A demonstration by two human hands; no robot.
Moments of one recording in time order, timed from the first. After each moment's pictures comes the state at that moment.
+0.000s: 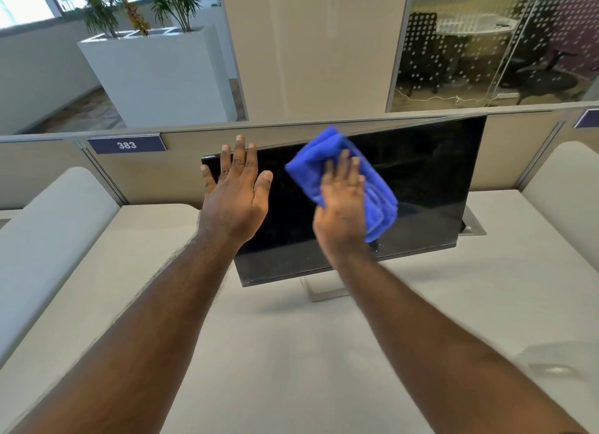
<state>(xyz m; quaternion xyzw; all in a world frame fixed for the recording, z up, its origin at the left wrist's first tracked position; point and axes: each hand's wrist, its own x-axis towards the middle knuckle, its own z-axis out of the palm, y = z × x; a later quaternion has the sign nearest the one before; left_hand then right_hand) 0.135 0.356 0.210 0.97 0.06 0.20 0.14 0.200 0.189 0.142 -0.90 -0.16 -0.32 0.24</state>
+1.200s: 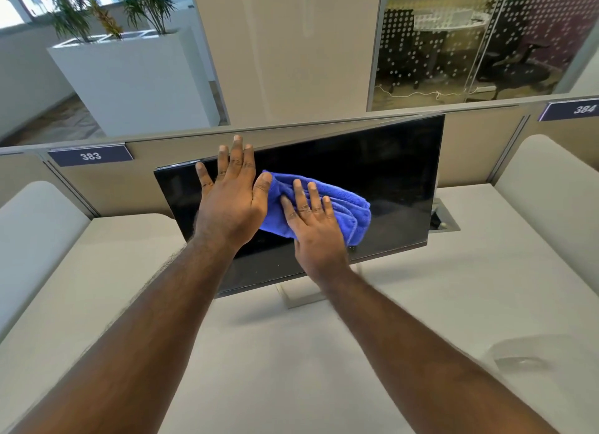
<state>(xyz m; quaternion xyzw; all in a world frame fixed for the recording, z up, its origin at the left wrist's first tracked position) 0.165 0.301 0.214 0.98 0.03 0.18 0.10 0.201 0.148 0.101 -0.89 -0.30 -0.31 0.17</state>
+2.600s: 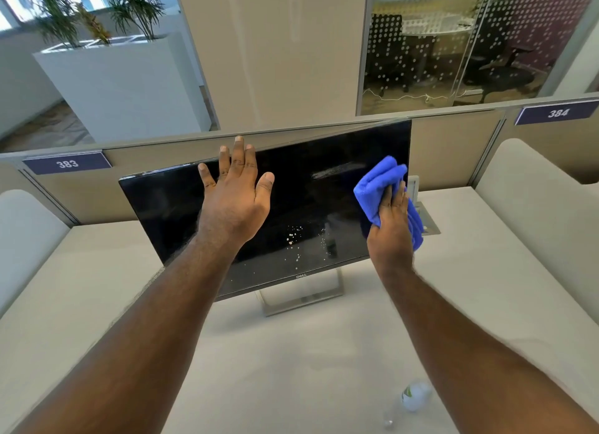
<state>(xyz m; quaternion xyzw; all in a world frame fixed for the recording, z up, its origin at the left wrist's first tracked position) 0.189 0.254 0.217 0.98 0.03 0.16 0.10 0.252 -0.011 0.090 -0.90 -0.08 -0.24 0.35</state>
